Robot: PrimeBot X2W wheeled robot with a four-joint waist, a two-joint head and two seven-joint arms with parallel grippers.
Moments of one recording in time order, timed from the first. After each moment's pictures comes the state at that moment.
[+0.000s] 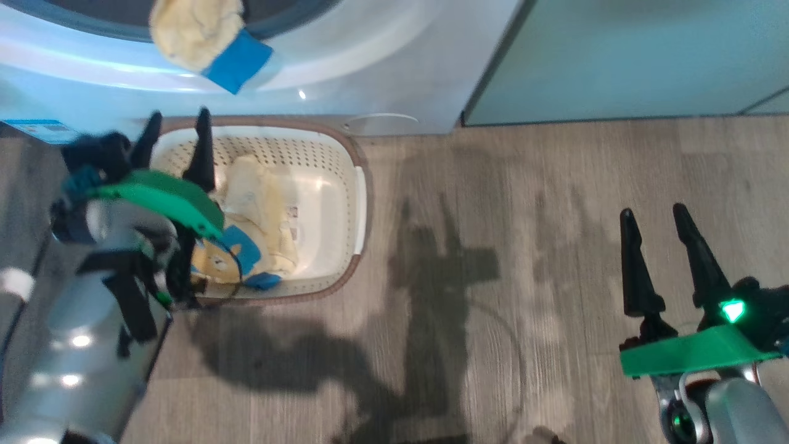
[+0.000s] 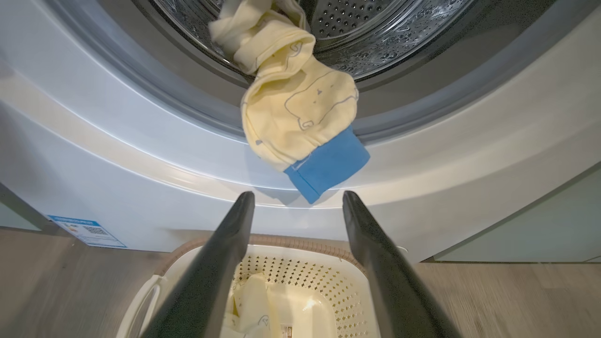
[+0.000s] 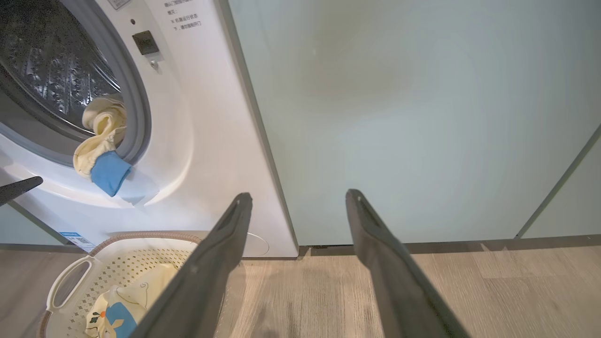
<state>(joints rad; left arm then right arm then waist) -0.59 0.32 -0.26 0.51 -0.60 0.09 -0.24 -0.12 -0.04 0.13 0.03 0.23 0.13 -0.26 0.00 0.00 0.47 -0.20</state>
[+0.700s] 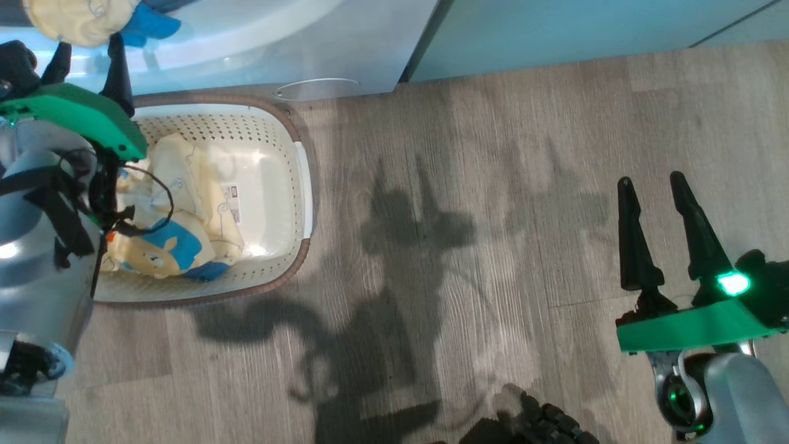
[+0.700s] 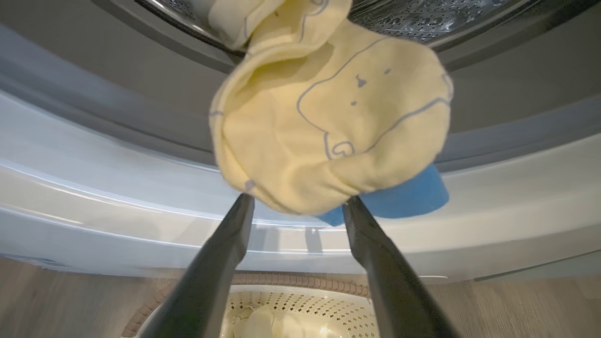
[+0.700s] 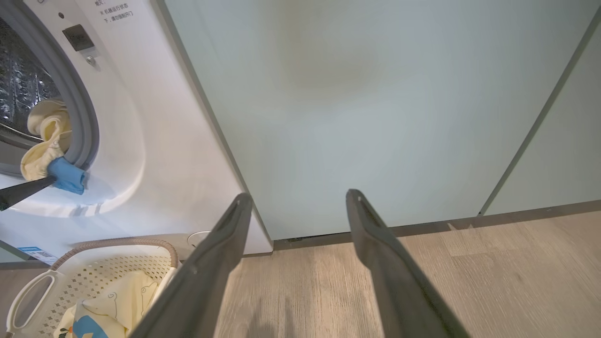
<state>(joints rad) -0.91 0.38 -0.24 0.91 -0.59 -0.02 -0.25 -0.19 -0.04 0.16 0.03 0.30 0.13 -0.26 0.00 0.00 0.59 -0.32</state>
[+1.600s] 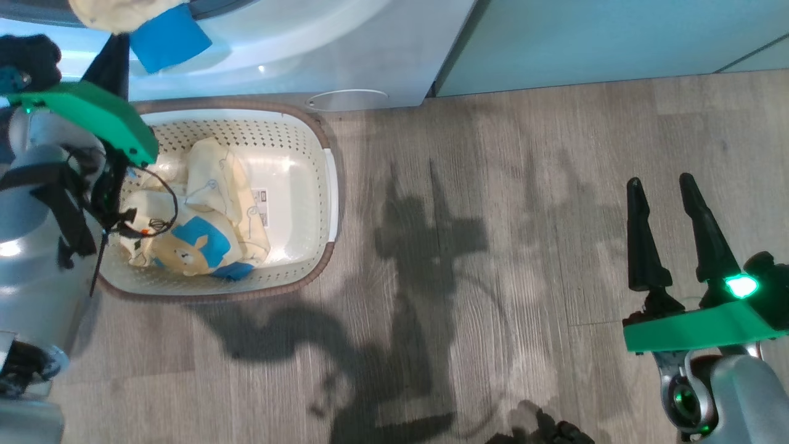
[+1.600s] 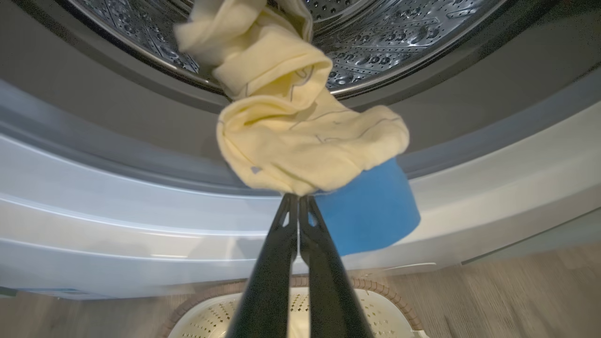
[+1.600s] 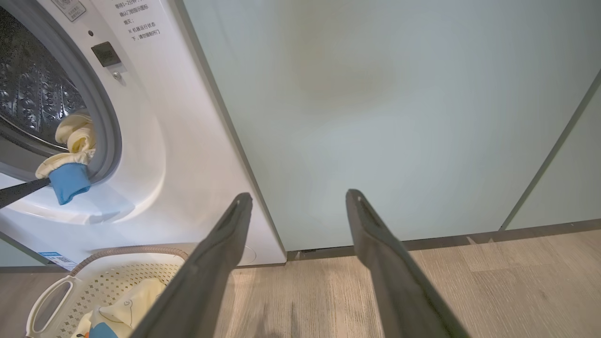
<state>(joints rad) -0.93 0.39 -0.31 0.90 -0.57 -0.09 -0.23 -0.19 -0.04 0.15 0.03 0.30 0.13 -0.26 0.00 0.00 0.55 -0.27</state>
